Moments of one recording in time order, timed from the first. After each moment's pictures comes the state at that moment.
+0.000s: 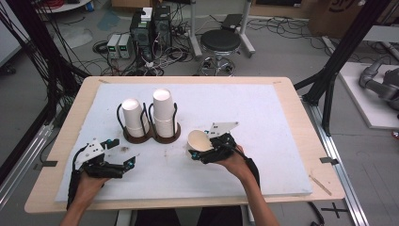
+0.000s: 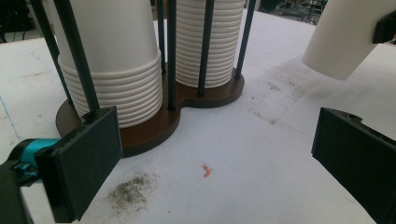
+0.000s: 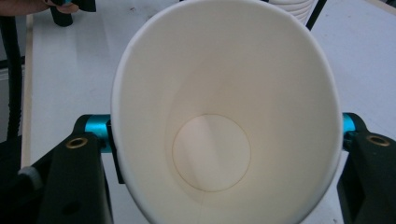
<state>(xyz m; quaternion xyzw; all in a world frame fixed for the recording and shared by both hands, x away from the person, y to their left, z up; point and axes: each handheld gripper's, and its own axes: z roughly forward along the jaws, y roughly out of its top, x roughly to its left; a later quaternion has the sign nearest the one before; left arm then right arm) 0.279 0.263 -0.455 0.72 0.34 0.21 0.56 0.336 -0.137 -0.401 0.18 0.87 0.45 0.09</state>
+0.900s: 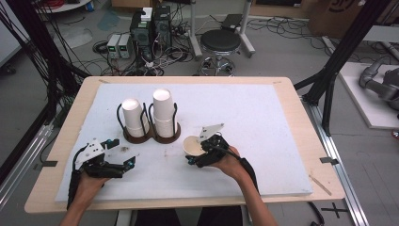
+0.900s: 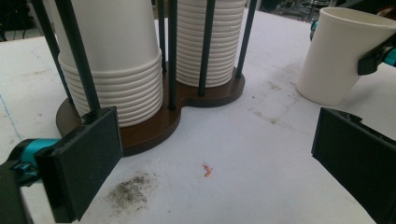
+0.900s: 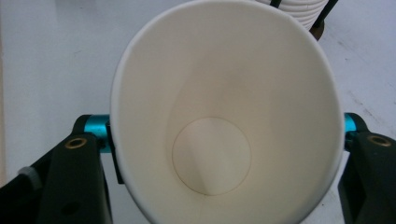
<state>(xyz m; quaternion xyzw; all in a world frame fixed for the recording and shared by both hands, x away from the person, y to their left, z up) 0.279 0.263 -0.455 0.72 0.34 0.21 0.56 0.337 -0.117 -0.413 0.18 0.91 0.37 0.09</state>
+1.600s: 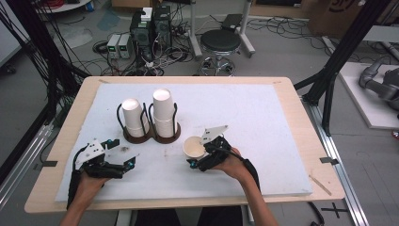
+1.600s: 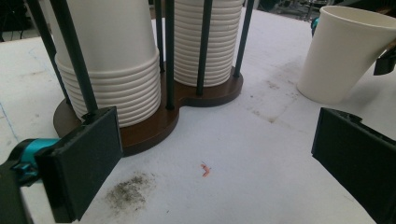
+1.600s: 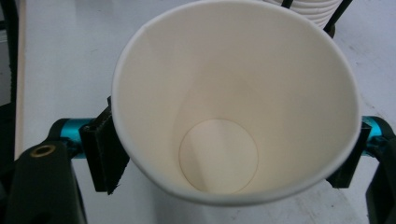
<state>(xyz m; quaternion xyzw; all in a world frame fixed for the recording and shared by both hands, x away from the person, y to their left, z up) 0.279 0.262 -0.455 0.73 0.34 0.21 0.56 0.336 -0.125 -0.418 0.16 0.90 0.40 0.08</state>
